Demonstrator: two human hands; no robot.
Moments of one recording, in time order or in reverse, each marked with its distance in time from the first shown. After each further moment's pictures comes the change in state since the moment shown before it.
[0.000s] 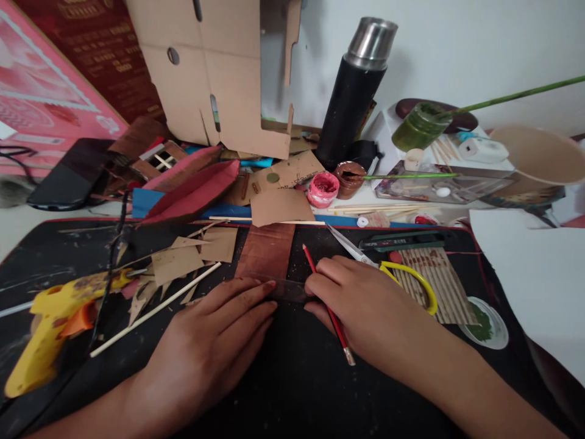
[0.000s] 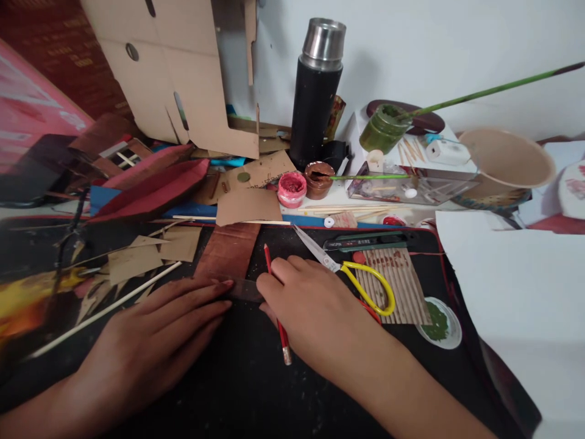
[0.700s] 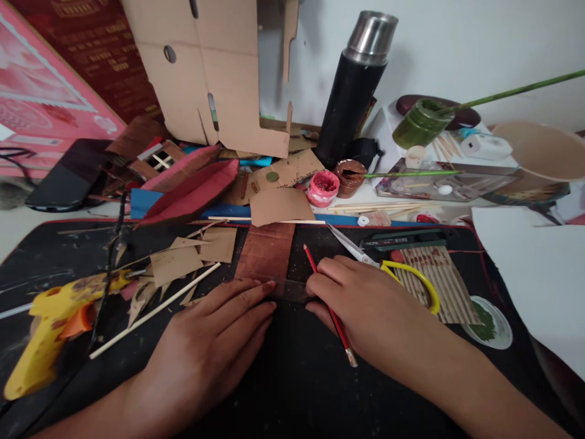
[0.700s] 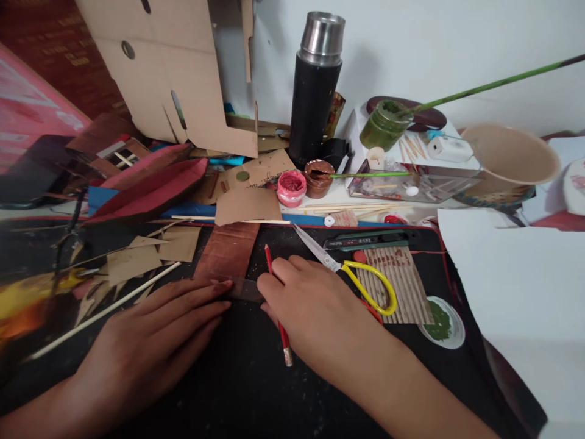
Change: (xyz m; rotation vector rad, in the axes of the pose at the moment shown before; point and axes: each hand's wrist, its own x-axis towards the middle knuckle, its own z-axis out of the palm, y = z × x) left_hand -0.003 0.000 0.001 -0.015 0.001 -0.028; right_hand 0.001 0.001 0.001 -0.016 0.031 -0.010
